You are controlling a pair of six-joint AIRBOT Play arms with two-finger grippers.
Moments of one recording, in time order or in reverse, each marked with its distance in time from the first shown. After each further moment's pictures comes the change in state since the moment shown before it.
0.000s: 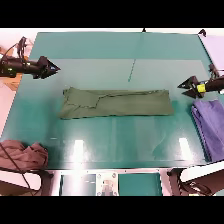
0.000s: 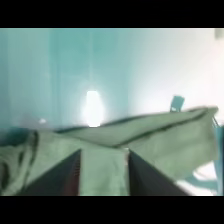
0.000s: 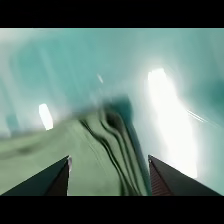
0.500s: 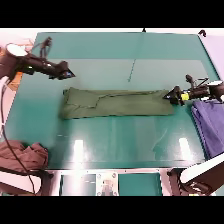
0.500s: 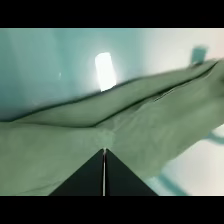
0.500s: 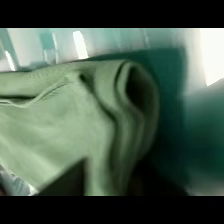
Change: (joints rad) left arm -0.230 -0.004 0.027 0.157 0.016 -0.047; right arm 0.081 -0.173 -0.068 0.099 0.072 -0.164
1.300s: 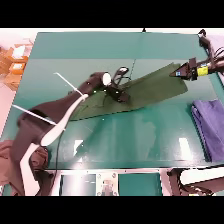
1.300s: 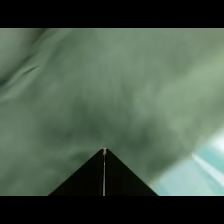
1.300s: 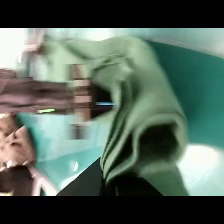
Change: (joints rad) left arm -0.662 -0.381 0.265 0.304 0.268 -0.147; right arm 0.101 0.332 0.271 0.155 0.342 0.060
